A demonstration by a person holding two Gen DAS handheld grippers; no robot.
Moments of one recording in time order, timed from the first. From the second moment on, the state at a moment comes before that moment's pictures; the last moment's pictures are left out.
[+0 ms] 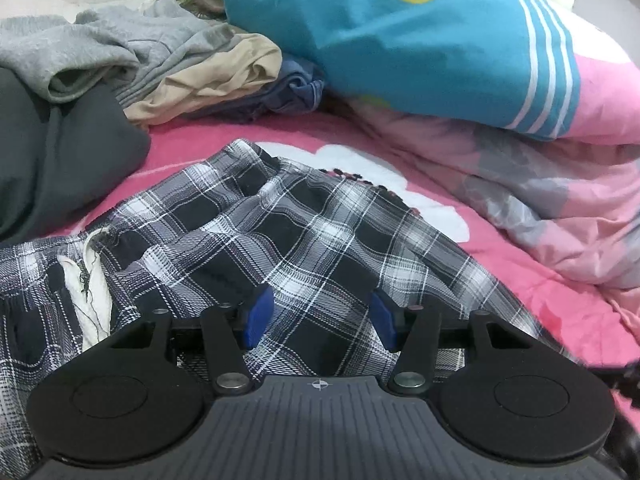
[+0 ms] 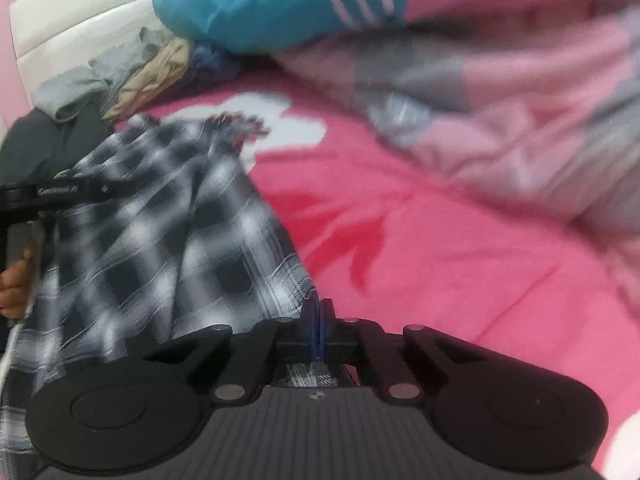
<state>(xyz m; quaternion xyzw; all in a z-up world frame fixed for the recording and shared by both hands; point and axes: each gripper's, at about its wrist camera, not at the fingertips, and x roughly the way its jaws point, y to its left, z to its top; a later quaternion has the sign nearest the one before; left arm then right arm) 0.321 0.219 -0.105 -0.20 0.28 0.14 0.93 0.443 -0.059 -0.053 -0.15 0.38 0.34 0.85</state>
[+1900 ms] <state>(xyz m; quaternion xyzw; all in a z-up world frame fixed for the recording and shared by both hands) 0.307 0.080 -0.114 -0.01 0.32 -0.04 0.95 0.392 -0.240 -0.050 -0.15 0.35 0.14 0.91</state>
